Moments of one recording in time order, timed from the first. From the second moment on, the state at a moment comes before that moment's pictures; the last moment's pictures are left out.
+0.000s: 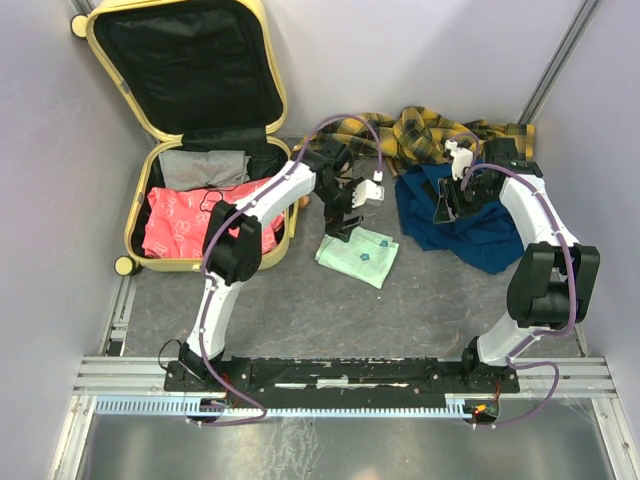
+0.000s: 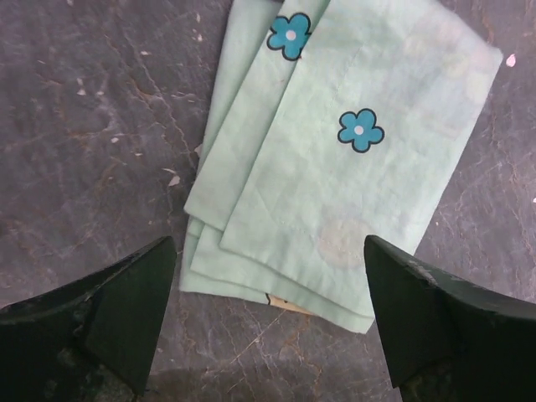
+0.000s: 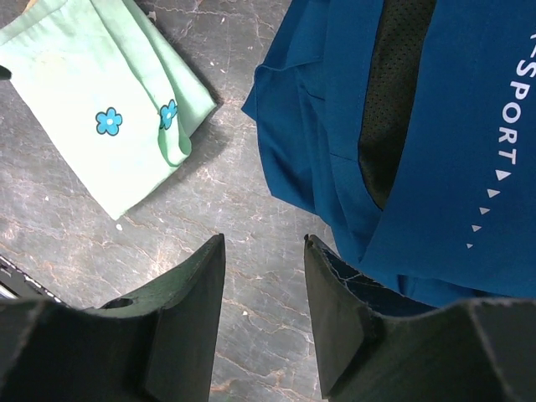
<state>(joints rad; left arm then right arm) -0.62 2.29 2.06 -1.04 0.57 0.96 -0.08 1.65 1.38 -0.89 -0.53 -0.37</state>
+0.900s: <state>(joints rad) -0.66 2.42 2.07 -0.95 0.56 1.07 -0.08 1.65 1.38 -0.91 -0.54 -0.37</state>
